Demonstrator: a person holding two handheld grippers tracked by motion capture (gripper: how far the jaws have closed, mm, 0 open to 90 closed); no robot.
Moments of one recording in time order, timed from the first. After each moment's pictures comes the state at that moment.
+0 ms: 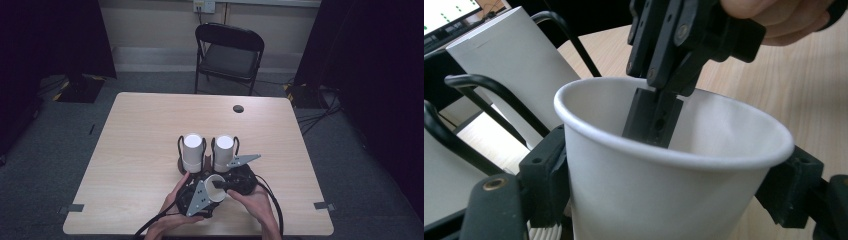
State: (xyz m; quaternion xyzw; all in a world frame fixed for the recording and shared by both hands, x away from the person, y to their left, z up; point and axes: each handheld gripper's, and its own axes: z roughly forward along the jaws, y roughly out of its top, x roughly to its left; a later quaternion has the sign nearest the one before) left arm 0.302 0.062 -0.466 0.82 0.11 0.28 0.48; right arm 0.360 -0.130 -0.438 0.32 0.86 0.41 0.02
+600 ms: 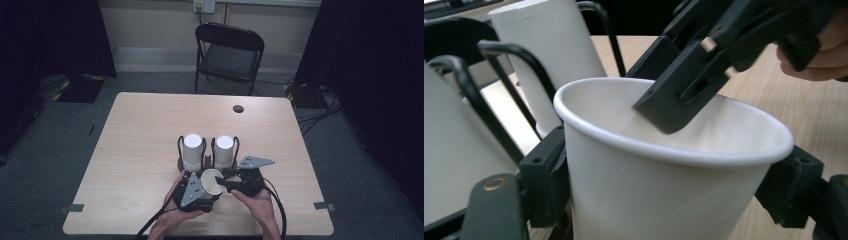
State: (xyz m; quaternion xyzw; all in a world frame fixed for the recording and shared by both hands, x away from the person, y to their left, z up) left arm 0.312 0.070 -0.470 0.78 0.20 0.25 0.53; right arm 0.350 -0.147 -0.435 0.34 0.81 0.48 0.09
